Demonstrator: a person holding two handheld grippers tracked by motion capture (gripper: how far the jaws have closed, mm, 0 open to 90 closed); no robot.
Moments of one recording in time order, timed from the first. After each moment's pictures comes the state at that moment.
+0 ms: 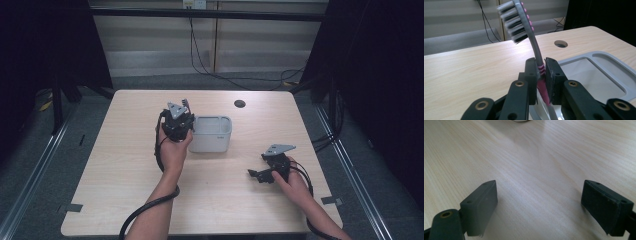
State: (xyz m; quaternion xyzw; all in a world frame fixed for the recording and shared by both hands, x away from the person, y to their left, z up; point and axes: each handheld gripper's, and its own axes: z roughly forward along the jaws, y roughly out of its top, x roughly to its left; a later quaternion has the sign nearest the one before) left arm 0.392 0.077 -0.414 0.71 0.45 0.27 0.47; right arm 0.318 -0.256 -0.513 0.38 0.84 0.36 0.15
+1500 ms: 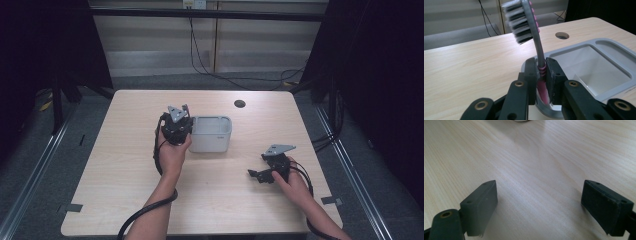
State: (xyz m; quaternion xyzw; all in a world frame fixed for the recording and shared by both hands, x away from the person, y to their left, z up) left arm 0.388 0.080 -0.424 0.73 0.45 0.26 0.45; right arm 0.318 -0.256 -0.513 0.38 0.84 0.36 0.15
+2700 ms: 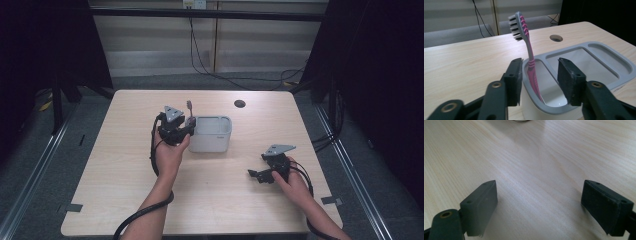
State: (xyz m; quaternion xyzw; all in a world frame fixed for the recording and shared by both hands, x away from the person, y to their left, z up) left arm 0.387 0.091 -0.417 0.72 0.44 0.24 0.48; right arm 0.318 -0.256 -0.513 0.38 0.84 0.36 0.15
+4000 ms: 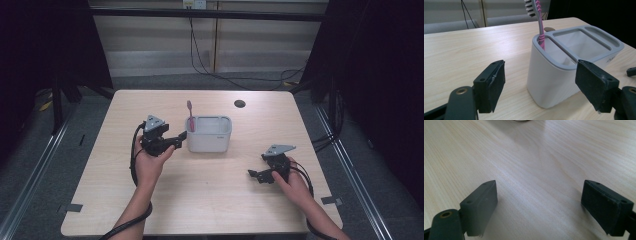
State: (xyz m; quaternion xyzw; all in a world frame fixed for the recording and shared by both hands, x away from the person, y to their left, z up) left arm 0.371 0.141 -0.437 0.73 0.42 0.19 0.50; right arm 0.318 -0.256 -0.513 0.38 0.84 0.36 0.15
